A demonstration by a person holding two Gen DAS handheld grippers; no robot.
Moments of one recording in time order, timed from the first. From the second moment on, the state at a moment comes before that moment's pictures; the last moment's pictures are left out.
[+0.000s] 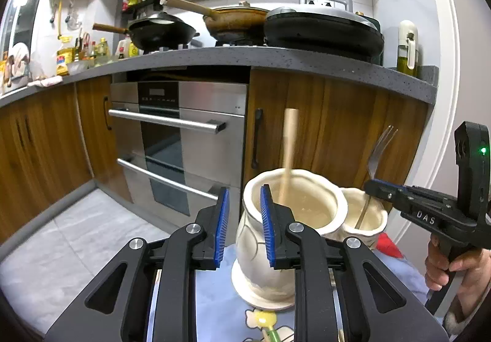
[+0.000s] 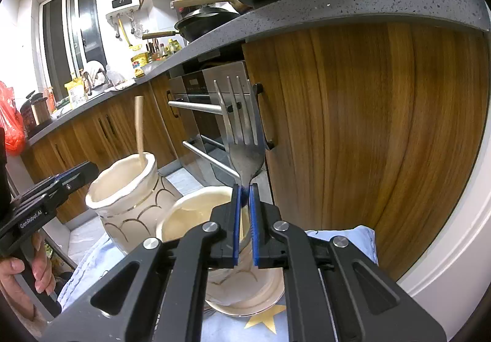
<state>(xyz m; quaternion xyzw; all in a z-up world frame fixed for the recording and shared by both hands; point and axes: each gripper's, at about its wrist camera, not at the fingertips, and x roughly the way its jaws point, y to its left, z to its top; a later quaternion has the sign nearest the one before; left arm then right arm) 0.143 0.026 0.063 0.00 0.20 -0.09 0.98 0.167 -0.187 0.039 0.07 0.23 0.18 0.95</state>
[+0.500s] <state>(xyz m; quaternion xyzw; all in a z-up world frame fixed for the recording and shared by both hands) 0.104 0.043 0.066 -0.01 0.20 -0.07 0.98 0.128 -0.198 0.044 0.06 0.21 0.19 0.96</state>
